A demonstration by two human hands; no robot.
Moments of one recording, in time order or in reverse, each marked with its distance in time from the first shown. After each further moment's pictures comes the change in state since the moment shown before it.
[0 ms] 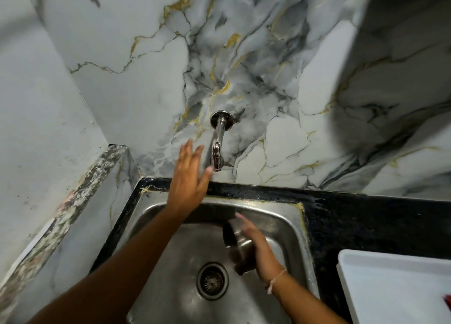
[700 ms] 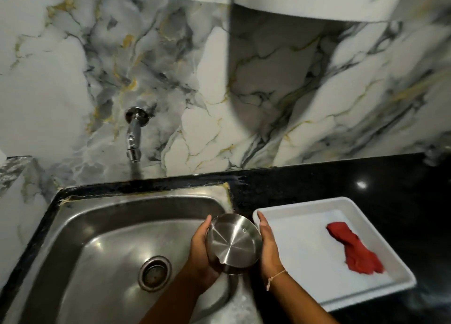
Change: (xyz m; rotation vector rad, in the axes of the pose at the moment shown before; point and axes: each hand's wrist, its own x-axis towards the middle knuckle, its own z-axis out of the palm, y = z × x) left_hand -0.192 0.177 0.105 -1.583 -0.712 -1.021; right_hand -0.121 0.024 -0.143 0.213 0.605 -0.064
